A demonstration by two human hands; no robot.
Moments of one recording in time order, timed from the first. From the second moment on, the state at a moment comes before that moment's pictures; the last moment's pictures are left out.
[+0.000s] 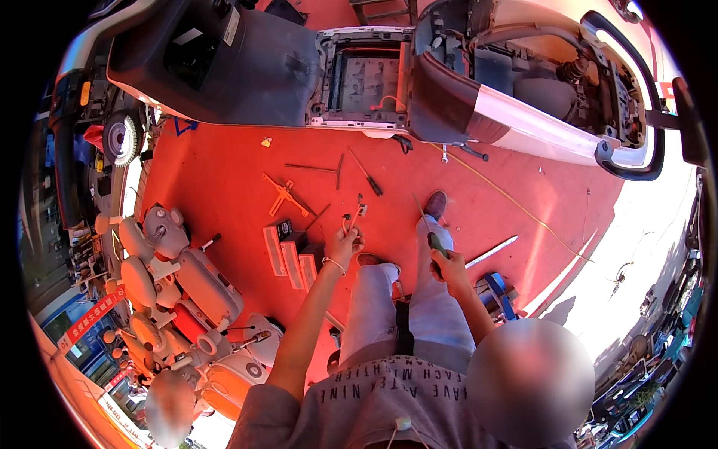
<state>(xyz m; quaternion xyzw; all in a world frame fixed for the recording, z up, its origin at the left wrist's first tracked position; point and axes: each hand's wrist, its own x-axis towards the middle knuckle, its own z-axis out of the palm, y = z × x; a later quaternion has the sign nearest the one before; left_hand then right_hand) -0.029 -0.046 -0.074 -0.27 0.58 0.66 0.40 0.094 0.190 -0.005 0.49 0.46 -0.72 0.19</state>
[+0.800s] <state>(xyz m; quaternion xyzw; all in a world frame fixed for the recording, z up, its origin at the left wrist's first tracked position) -0.193 -0.164 -0.429 -0.35 0.75 0.50 0.27 -0.075 0.045 -0.434 0.22 0.86 -0.38 0.27</state>
